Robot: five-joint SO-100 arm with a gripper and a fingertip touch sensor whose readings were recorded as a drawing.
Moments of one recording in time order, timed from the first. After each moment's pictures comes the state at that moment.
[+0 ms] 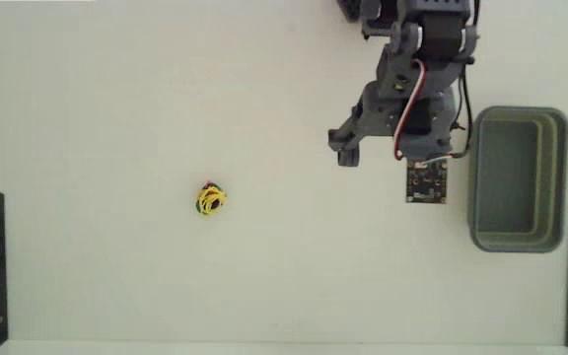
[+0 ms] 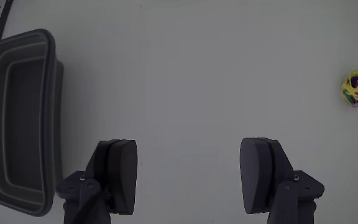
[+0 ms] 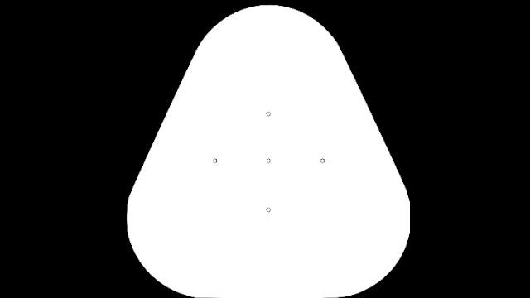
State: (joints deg) arm -0.5 140.1 114.3 80.9 -0.3
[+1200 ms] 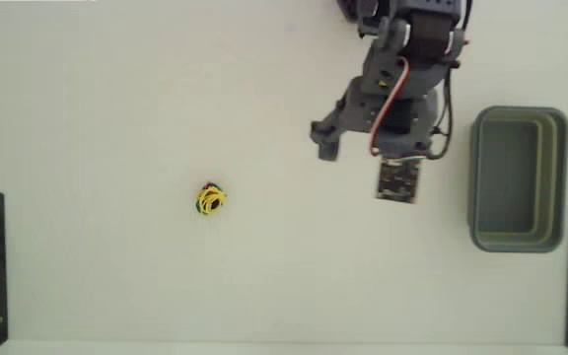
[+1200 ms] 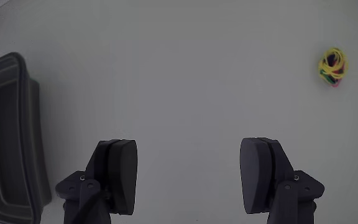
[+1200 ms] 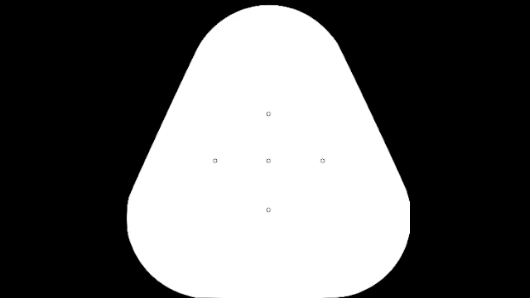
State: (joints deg) arm 7.9 140.1 114.3 80.9 -0.3
